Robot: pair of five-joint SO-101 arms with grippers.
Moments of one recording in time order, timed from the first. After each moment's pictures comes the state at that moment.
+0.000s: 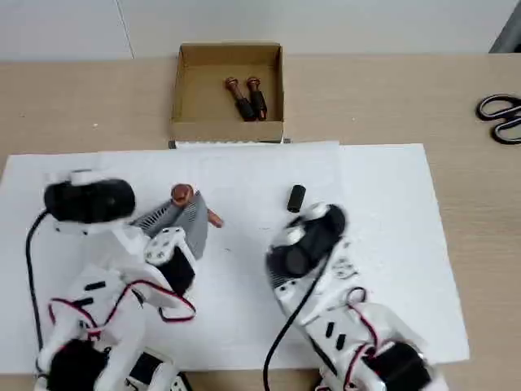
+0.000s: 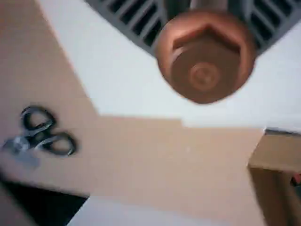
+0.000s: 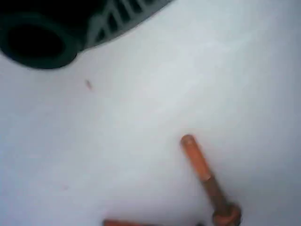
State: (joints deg) left arm 19.5 -84.3 50.1 61.7 33.5; right arm -39.1 -93.6 66.3 66.8 0.9
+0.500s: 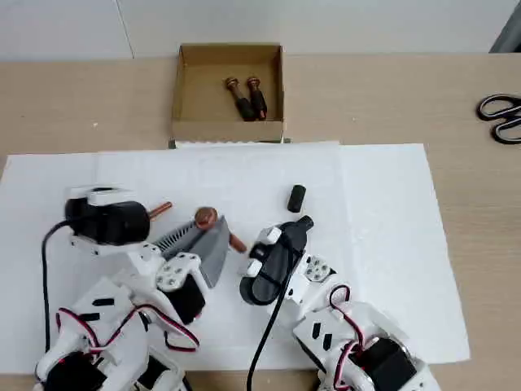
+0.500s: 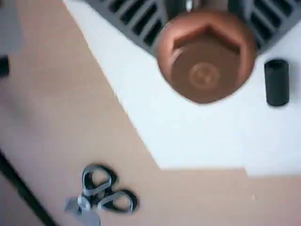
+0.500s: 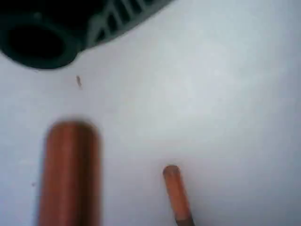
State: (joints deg) left arm 30.5 -87.3 50.6 67.4 34.2; right arm -42.2 -94.9 71.6 60.8 13.2
